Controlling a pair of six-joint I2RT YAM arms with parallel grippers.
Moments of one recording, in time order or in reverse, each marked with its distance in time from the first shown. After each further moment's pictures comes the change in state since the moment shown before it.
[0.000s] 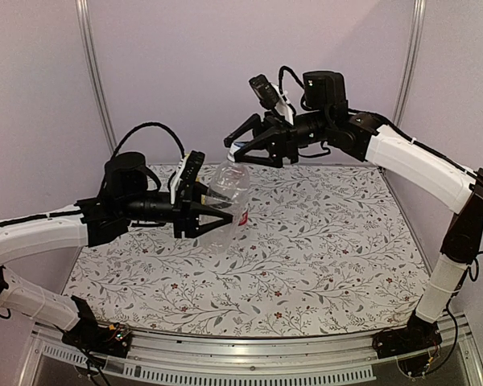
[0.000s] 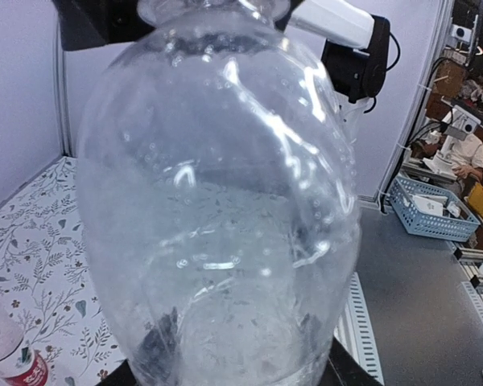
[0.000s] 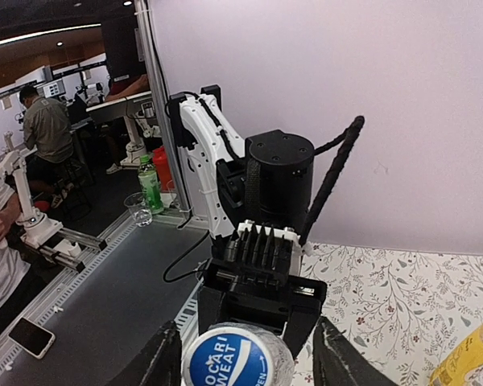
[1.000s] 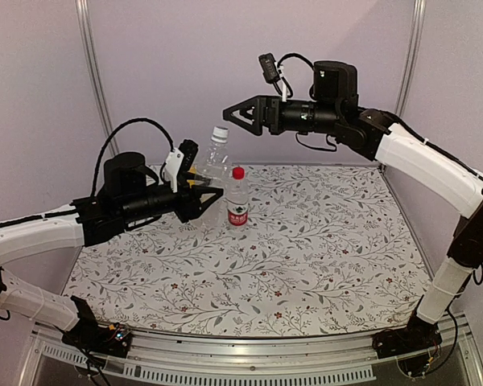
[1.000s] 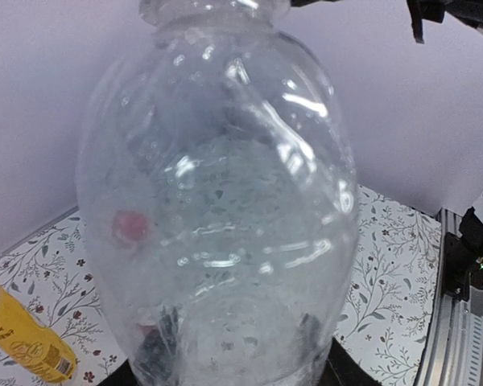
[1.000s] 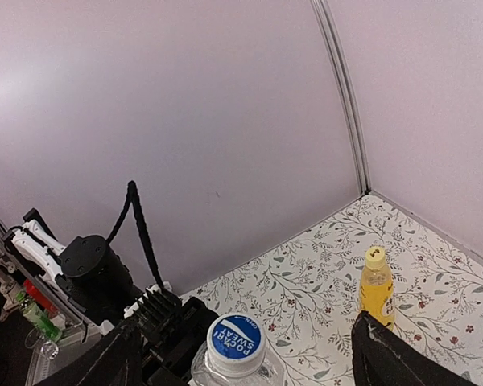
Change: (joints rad) left arm -0.011 -0.026 0.012 -0.090 -0.552 0.024; right arm 0.029 -0.064 -0.005 0.055 0.695 0.387
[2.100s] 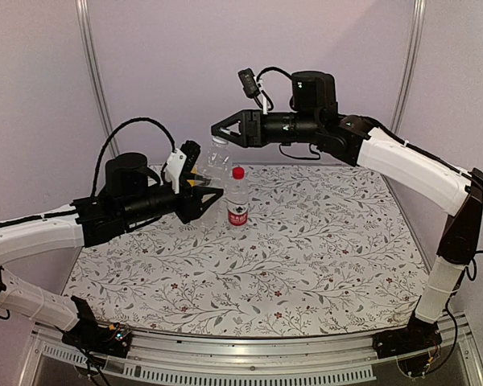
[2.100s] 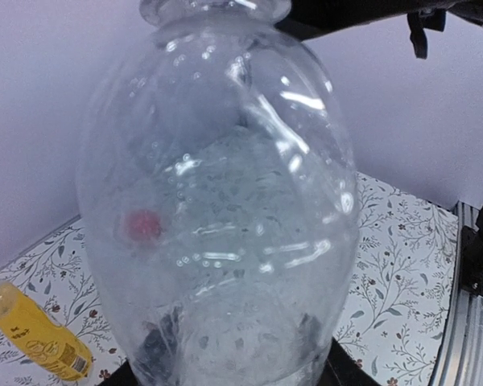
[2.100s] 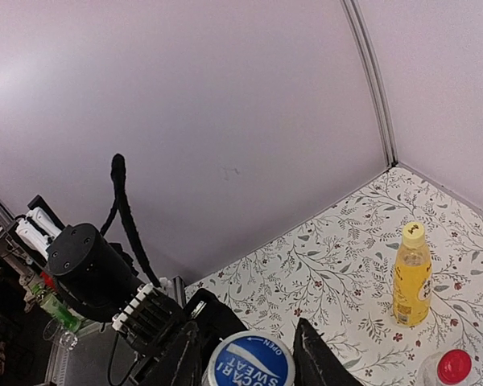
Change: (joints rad) left arm -0.027 0.000 0.010 -0.026 -0.086 0.043; right arm 0.050 0.092 0.032 0.002 -0.029 0.051
